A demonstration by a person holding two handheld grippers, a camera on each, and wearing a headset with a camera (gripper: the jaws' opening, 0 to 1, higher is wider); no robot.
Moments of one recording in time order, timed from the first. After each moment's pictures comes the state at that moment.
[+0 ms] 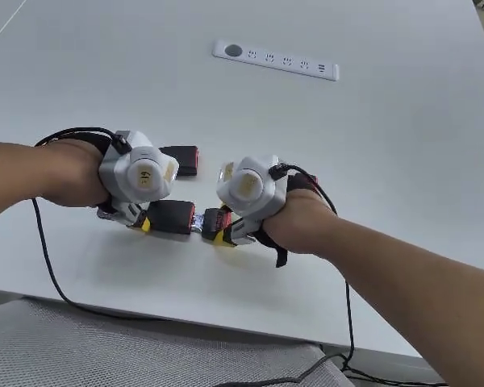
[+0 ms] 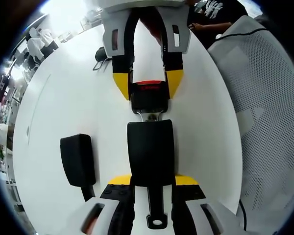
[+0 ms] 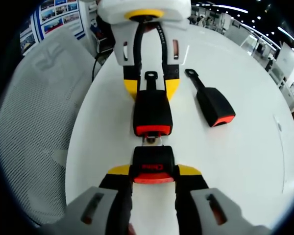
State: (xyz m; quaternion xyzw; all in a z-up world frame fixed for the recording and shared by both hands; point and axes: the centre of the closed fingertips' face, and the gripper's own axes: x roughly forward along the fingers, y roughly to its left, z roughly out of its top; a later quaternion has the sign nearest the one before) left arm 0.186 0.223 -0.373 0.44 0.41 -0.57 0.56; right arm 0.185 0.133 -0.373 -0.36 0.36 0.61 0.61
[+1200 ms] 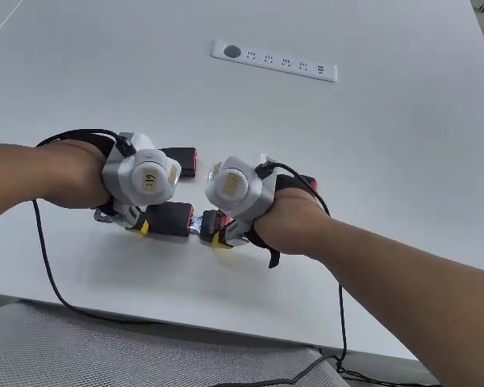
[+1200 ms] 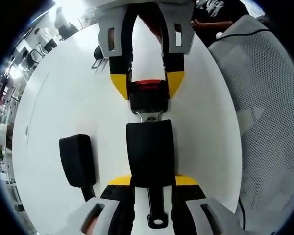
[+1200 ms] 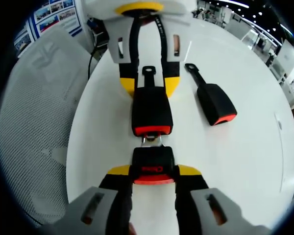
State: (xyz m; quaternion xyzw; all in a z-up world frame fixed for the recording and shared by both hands) left arm 0.186 0.224 -0.375 0.45 0.42 -0.56 0.55; right arm 0.186 0.134 -0.374 -0.38 0.38 0.59 0.60
